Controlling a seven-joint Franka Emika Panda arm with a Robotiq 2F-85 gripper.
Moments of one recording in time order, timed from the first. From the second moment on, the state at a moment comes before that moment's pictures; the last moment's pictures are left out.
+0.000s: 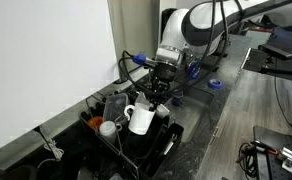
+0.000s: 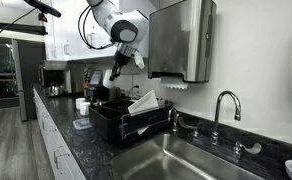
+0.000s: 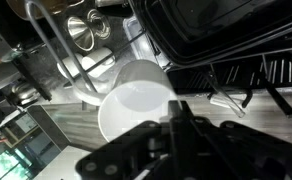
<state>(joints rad) -0.76 0.53 1.00 -1.75 0.26 2.17 -2.60</state>
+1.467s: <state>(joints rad) -0.68 0.35 0.78 -1.79 0.46 2.17 -2.58</state>
